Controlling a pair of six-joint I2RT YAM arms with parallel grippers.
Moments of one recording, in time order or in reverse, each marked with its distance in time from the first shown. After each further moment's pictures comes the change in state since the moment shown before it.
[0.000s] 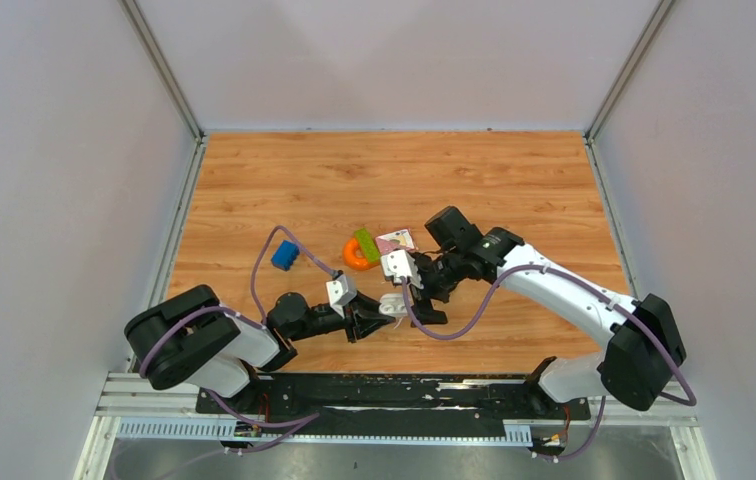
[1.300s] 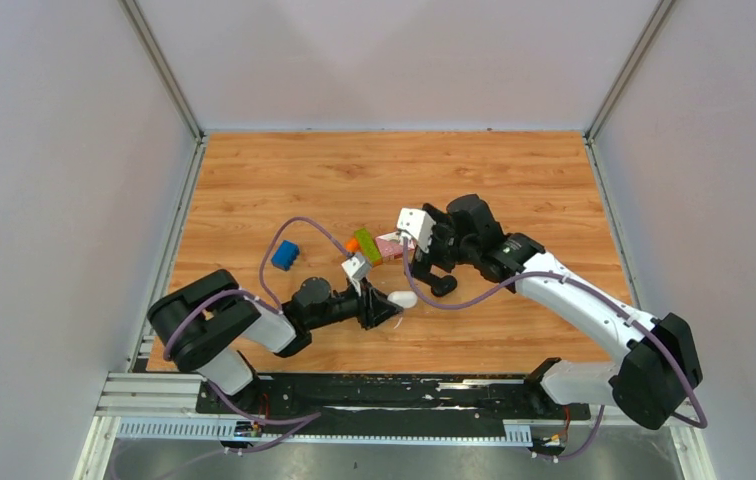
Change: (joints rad) left arm 0.016 0.091 0.128 -0.223 -0.093 -0.179; right arm -0.088 -0.101 -0.084 0.302 0.319 0.239
